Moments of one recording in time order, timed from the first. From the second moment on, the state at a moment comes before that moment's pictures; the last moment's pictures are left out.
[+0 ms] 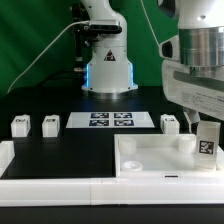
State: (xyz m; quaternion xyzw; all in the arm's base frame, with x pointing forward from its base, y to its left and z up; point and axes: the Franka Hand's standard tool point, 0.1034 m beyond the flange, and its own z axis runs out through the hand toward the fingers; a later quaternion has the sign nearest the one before) arm 0.622 0.126 0.070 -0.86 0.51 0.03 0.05
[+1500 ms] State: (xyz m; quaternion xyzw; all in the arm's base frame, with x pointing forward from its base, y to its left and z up) arm 0.622 0.122 0.069 -1.00 0.09 0.01 0.04
